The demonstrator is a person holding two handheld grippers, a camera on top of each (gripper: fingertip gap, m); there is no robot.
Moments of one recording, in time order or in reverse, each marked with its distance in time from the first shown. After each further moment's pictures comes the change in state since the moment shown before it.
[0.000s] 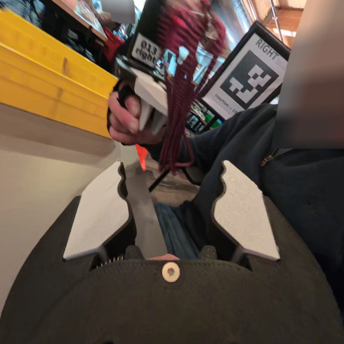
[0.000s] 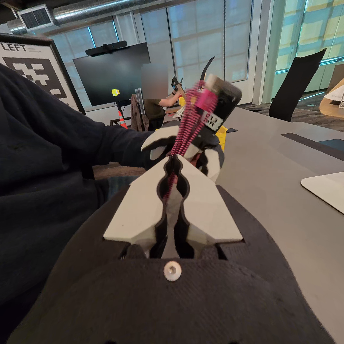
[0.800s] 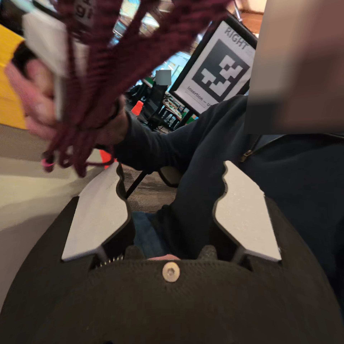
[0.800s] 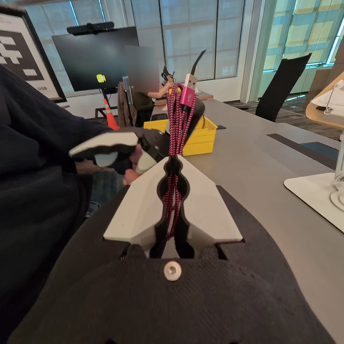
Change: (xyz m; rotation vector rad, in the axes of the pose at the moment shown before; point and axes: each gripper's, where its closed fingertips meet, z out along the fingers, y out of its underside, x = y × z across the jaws) left arm 0.043 0.028 0.046 0.001 0.139 -0.005; right arm 0.009 0.004 0.011 -0.044 0.055 -0.074
